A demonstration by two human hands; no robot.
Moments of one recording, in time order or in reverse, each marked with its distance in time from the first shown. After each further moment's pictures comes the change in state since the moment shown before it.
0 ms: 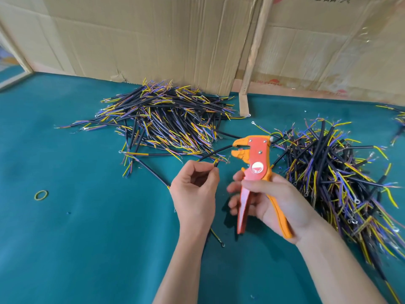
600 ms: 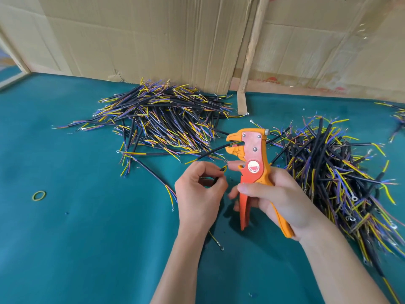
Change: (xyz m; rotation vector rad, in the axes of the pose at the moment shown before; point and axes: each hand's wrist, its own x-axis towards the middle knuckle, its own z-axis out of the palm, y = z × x) left_hand -0.001 0.000 0.000 0.208 -0.153 0.119; right_hand -0.003 -0.002 -0.006 -0.241 0.058 -0.133
